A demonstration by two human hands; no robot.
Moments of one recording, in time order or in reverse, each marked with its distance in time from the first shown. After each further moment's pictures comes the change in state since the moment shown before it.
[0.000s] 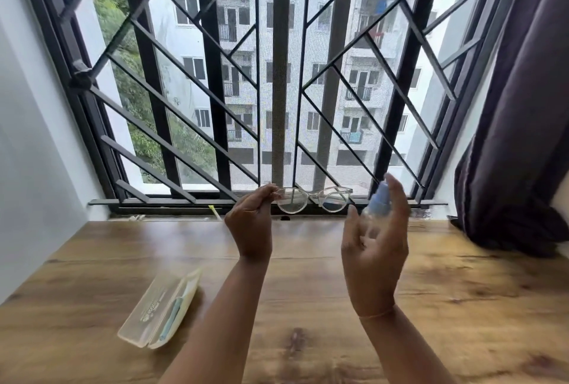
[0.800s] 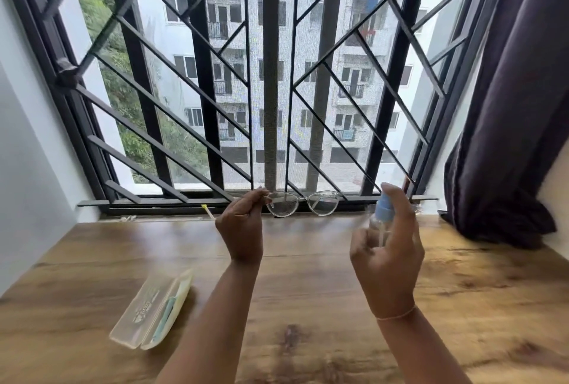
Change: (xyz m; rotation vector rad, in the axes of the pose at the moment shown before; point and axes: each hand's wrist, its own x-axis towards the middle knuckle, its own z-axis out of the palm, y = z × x) left_hand -0.008 -0.010 -0.005 -0.024 -0.017 -0.027; right_hand 0.008 0.016 -0.026 -0.167 -0.020 -0.213
